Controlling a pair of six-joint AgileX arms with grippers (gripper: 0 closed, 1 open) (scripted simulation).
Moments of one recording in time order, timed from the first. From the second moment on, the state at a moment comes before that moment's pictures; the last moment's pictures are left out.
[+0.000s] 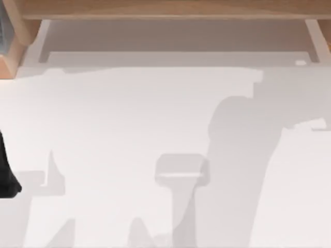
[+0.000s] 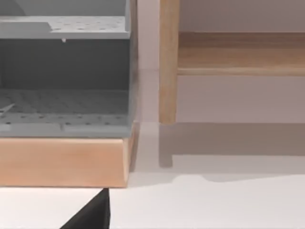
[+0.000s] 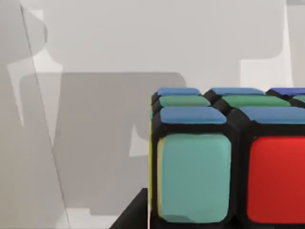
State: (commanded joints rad) left arm 0.00 0.00 0.00 0.00 0.00 0.00; right arm -0.34 2.36 2.32 -1.30 0.02 -0.17
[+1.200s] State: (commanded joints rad) left arm 0.00 0.00 0.00 0.00 0.00 0.00; right arm 0.73 2.06 1.37 0.00 0.26 -0.42
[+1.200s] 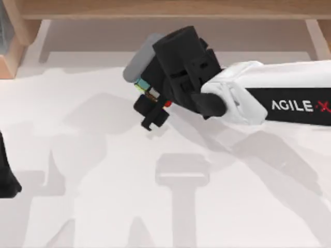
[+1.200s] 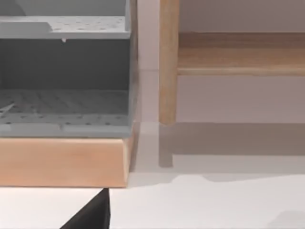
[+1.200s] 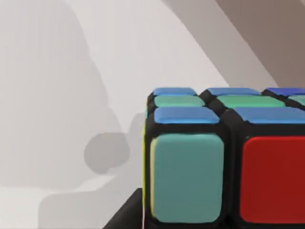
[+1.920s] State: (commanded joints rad) left arm 0.00 0.00 0.00 0.00 0.00 0.00; right arm 0.62 2.12 1.03 1.24 0.55 -0.17
